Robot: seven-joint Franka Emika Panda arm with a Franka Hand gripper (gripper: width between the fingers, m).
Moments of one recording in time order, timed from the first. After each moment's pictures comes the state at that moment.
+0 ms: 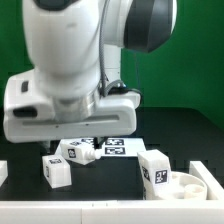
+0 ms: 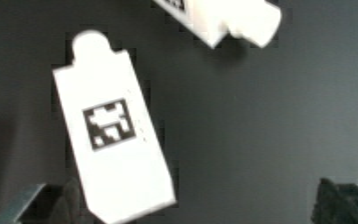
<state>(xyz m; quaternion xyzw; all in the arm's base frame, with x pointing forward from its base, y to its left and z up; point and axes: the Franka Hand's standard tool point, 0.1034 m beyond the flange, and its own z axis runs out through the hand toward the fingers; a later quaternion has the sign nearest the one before) 0.518 -0.090 0.060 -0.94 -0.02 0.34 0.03</state>
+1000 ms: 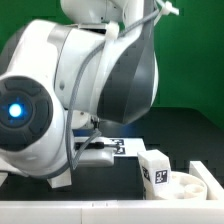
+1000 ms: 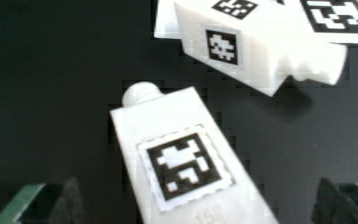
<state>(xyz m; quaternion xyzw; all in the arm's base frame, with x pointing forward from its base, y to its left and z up) 0.500 -0.112 0.021 -0.88 0.00 0.47 0.02</state>
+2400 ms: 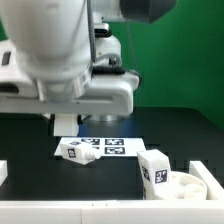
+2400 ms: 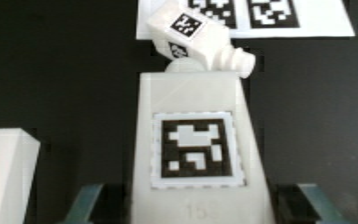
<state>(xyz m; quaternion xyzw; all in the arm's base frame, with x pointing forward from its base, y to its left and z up) 0.538 -0.088 0.122 -0.93 0.02 0.36 0.00</state>
